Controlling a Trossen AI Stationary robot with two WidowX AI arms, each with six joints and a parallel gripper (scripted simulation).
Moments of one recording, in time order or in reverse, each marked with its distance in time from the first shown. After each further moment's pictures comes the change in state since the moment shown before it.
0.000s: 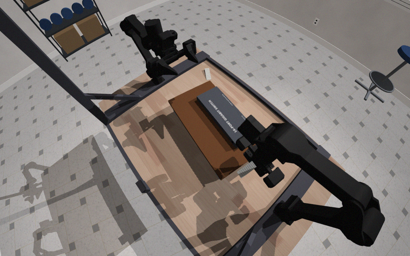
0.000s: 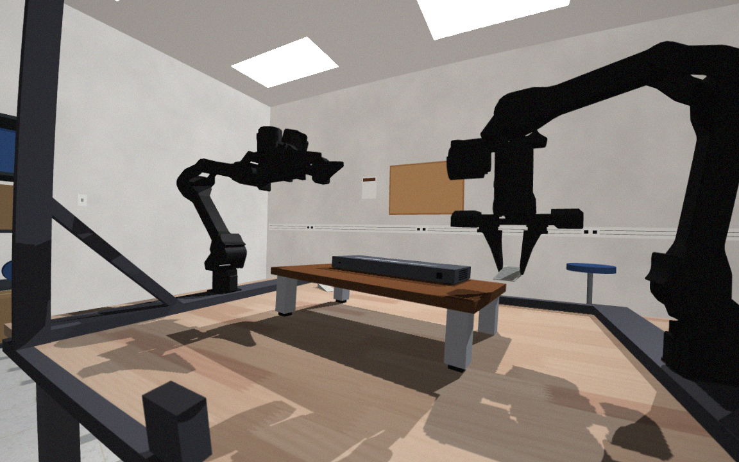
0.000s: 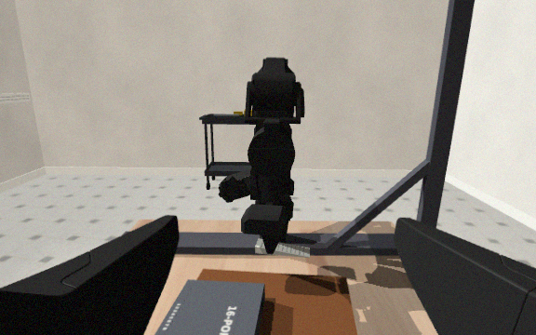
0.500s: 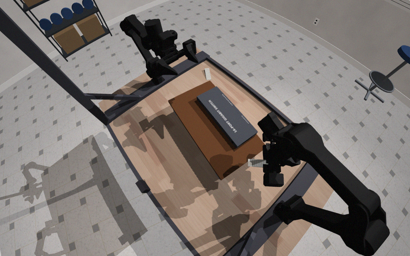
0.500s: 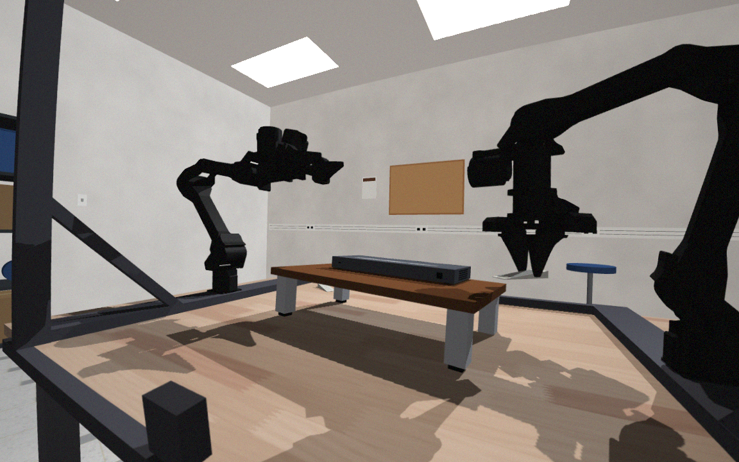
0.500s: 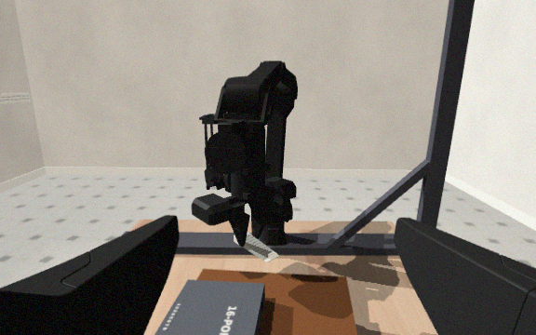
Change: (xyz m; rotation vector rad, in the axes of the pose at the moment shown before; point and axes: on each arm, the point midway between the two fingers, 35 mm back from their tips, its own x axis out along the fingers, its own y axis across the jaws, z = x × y) left arm 0.000 0.000 0.000 0.000 0.000 0.000; right arm 0.006 -0.023 0.044 0.691 -0.002 -0.003
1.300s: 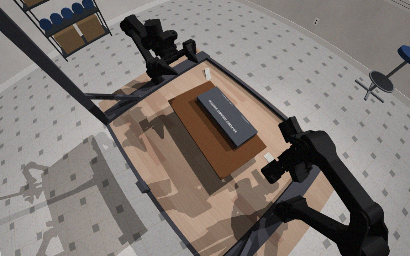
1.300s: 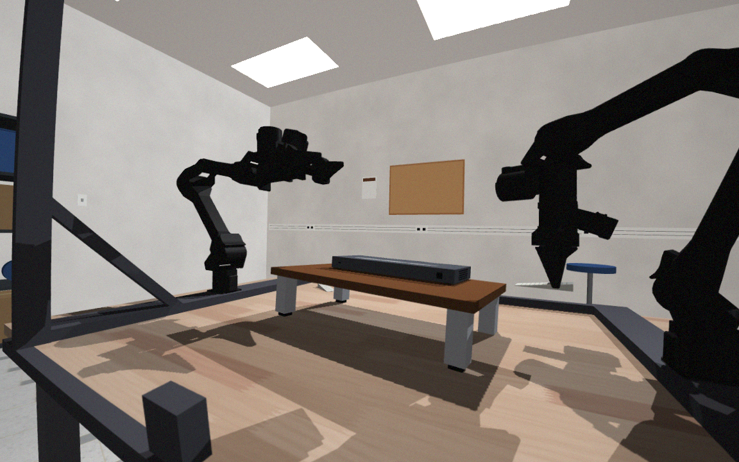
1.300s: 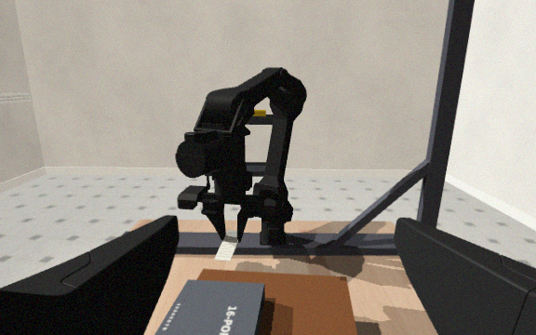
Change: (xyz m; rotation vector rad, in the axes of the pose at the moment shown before) left arm 0.000 0.000 0.000 0.000 0.000 0.000; right arm 0.021 -0.003 0.056 0.891 -0.006 -0.006
